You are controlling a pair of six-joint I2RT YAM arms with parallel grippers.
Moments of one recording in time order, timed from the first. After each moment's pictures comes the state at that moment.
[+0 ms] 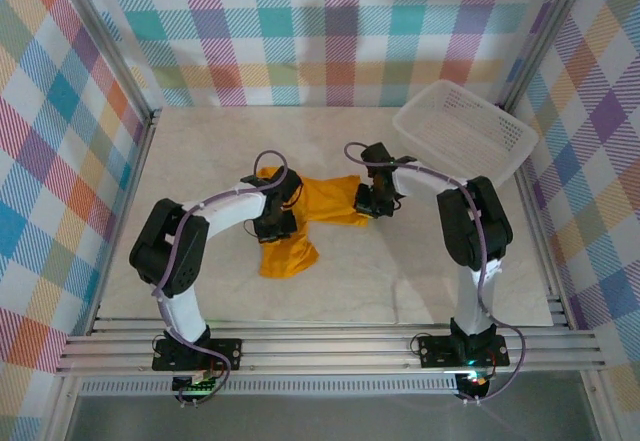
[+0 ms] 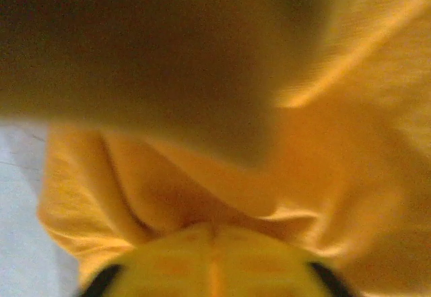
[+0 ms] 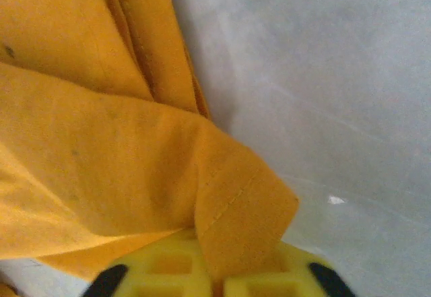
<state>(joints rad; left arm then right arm) -0.55 1.80 1.17 -0.80 -0.02 -0.76 0.45 1.98 1.35 -0.67 -0.19 0.68</state>
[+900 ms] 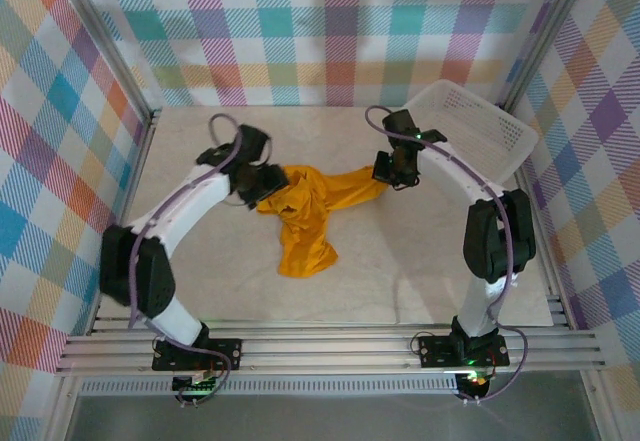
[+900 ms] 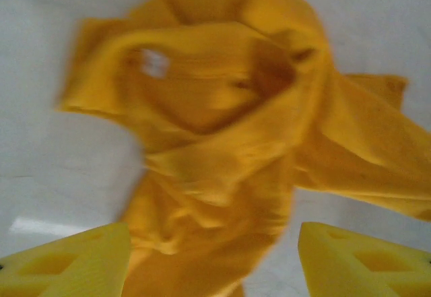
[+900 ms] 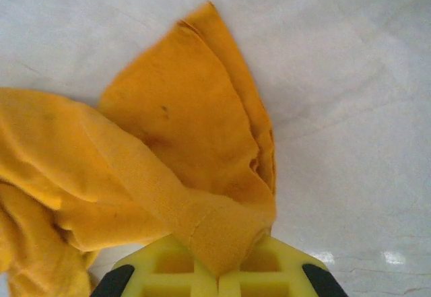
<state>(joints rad) -0.43 1.67 1.43 -0.84 0.09 -0.90 0.37 1.82 1.53 -0.83 -0.04 0.56</state>
